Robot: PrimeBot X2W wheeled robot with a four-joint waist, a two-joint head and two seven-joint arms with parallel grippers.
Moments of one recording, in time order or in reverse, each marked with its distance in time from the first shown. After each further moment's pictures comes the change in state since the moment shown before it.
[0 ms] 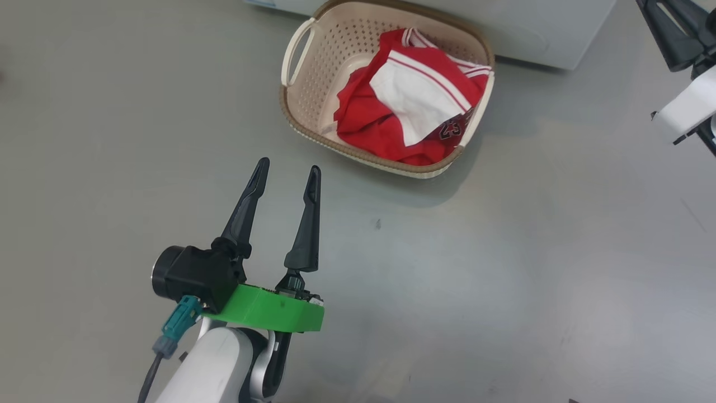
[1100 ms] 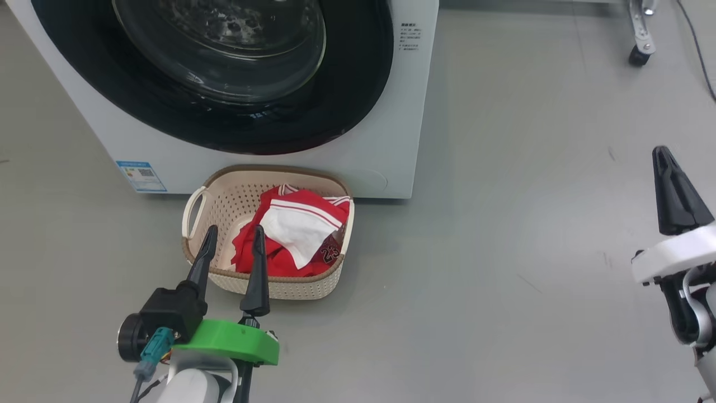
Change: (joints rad) left arm 0.130 0.006 0.130 0.161 0.025 -0.029 0.000; right arm 0.649 0.191 -0.471 -0.147 0.166 -0.151 0.000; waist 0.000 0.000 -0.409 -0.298
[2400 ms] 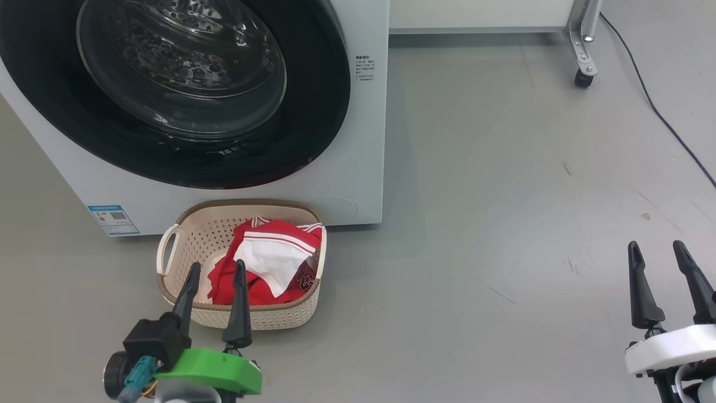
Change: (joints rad) left arm 0.100 0.004 0.069 0.019 -0.004 -0.025 0.000; right arm 0.360 0.150 -0.207 -0.163 -0.152 0.014 0.000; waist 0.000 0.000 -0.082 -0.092
